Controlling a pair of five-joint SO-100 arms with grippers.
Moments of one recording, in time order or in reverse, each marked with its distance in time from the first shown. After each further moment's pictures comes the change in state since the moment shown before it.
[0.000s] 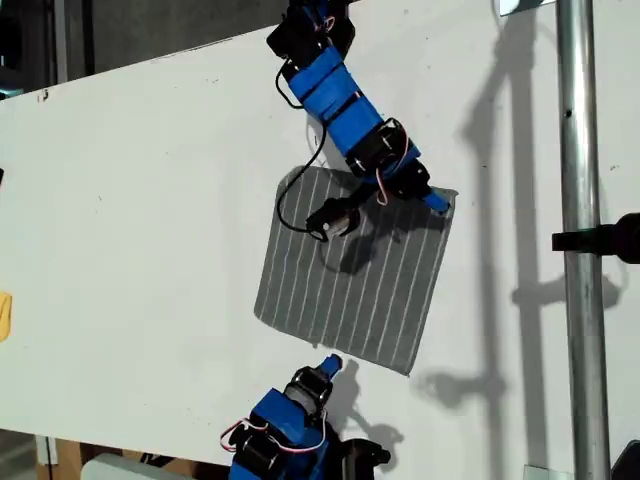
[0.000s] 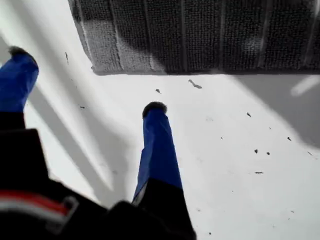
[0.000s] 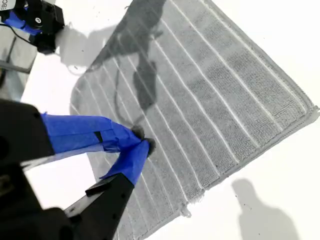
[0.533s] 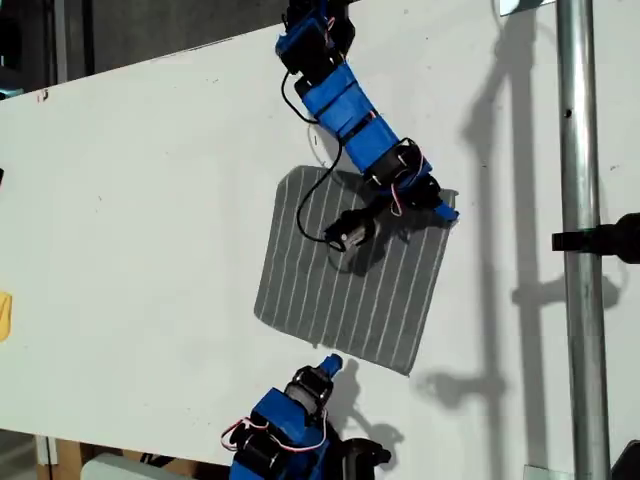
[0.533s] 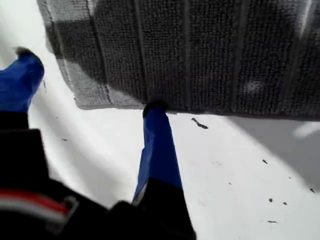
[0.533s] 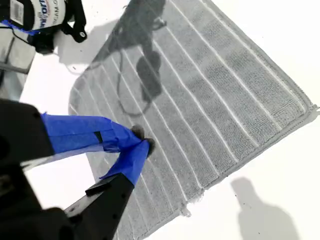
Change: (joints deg) arm 0 0.0 -0.4 0.0 0.0 0.3; arm 1 0.0 -10.7 -1.0 -8.4 -0.4
